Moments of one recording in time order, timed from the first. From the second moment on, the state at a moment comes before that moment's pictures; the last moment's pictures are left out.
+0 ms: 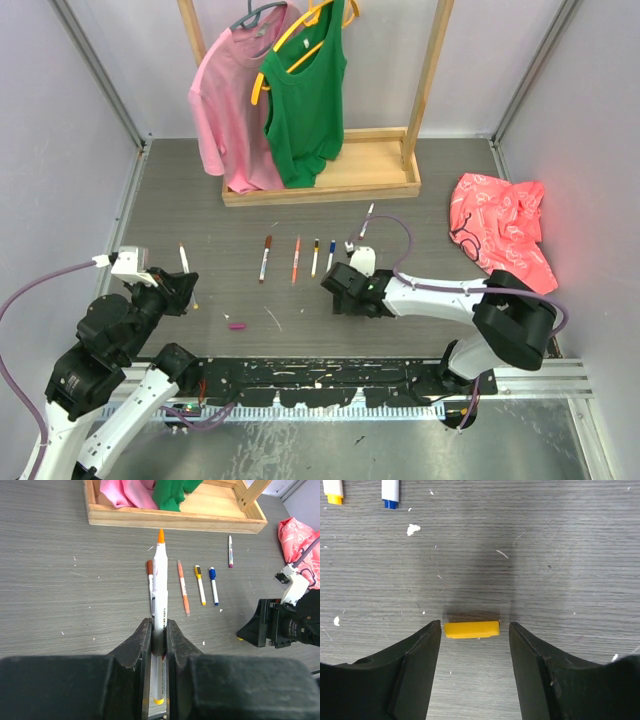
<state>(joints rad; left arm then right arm) -0.55 0.22 0.82 -0.83 -0.26 -0.41 1.02 1.47 0.75 -0.46 0.41 0.99</state>
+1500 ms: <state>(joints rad) -0.55 0.25 0.82 -0.83 -0.26 -0.41 0.96 1.72 1.06 -0.68 0.04 -0.22</state>
